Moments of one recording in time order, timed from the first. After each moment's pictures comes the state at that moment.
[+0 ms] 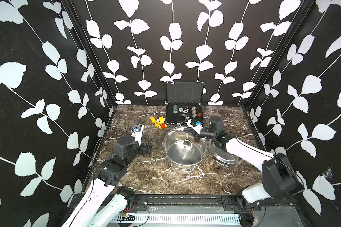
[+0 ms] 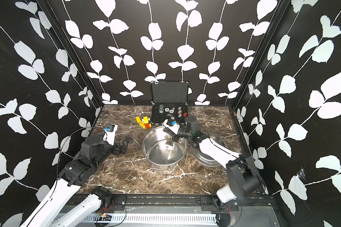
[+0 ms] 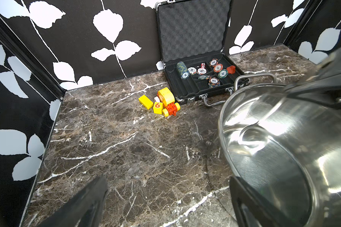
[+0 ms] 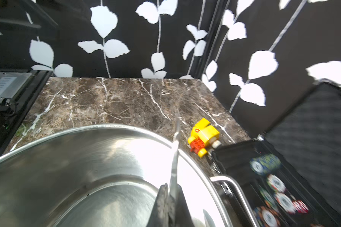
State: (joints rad) left arm -0.49 0.68 0.85 -0.60 -0.18 -0.04; right arm 0.51 1.44 0.92 0.19 -0.71 -0.44
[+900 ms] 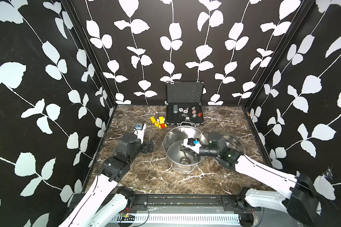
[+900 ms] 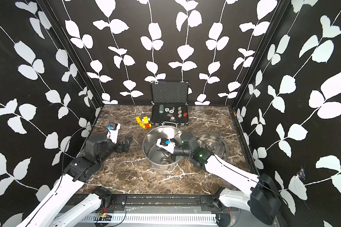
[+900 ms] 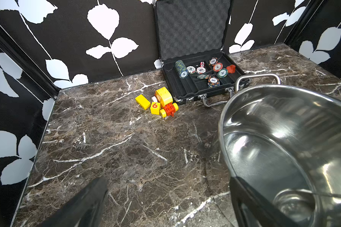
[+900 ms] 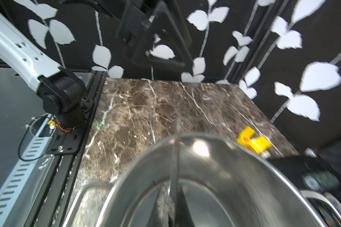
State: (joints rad) left arm -0.49 0.73 0.83 -0.55 -0.18 -0.05; right arm 0.83 1.23 0.83 0.05 -0.58 -0.38
